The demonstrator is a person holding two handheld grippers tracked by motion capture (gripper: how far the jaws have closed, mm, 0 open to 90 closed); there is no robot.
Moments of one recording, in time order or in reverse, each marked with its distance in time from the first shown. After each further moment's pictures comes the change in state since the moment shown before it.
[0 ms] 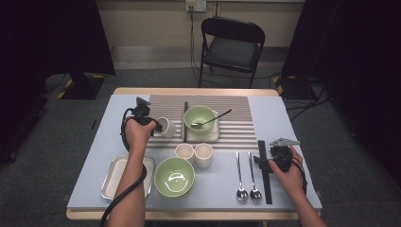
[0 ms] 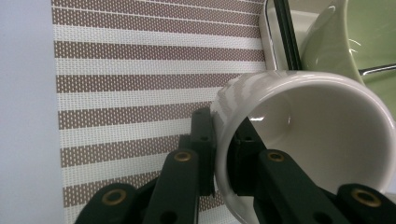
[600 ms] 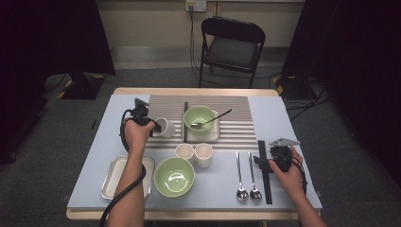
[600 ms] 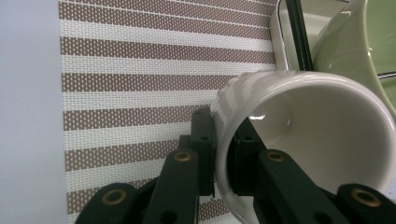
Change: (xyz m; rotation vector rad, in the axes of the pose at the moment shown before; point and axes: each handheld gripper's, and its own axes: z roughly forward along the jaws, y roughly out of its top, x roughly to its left) left arm 0.008 0.000 0.004 0.006 -0.008 -0.020; right arm 0.000 0.000 0.000 0.000 0.000 0.000
